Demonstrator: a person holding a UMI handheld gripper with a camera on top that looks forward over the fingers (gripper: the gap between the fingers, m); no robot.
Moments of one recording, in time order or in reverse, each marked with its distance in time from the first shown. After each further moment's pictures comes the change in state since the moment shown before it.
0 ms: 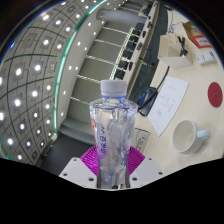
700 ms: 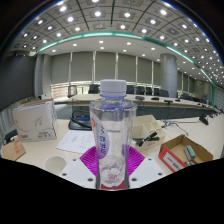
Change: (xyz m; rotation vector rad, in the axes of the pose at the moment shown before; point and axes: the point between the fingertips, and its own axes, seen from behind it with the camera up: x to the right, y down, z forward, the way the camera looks) arm 0.183 -0.212 -0.089 0.114 0.521 -1.142
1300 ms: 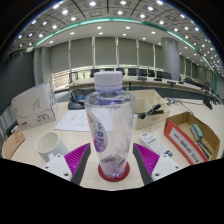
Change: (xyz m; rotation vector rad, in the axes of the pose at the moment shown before) arm 0.003 0.093 0.010 -0.179 -0.044 0.048
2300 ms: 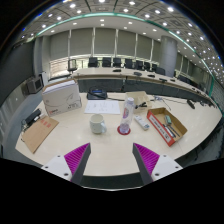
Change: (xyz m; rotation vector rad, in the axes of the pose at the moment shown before) arm -0.109 -0.010 -0.348 -0.159 0.093 -0.055
